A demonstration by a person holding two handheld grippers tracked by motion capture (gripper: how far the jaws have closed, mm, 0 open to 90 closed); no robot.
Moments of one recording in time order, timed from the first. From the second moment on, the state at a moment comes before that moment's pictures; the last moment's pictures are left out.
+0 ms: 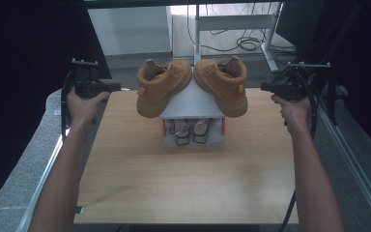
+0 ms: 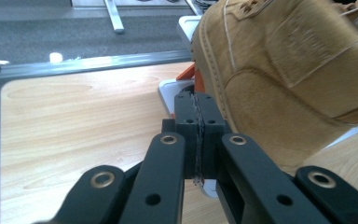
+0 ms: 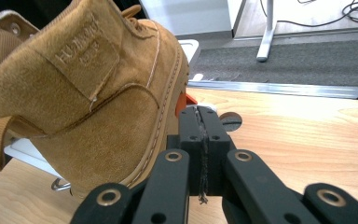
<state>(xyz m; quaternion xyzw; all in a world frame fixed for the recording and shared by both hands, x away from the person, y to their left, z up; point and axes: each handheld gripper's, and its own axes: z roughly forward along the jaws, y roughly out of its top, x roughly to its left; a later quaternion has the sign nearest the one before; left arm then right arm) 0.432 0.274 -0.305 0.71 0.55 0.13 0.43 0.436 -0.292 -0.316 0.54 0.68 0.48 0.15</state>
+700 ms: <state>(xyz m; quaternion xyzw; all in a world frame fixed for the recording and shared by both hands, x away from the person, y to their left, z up) 0.451 0.242 -0.351 0.71 0.55 0.07 0.43 0.448 -0.254 -0.350 0.53 0.69 0.46 0.16</state>
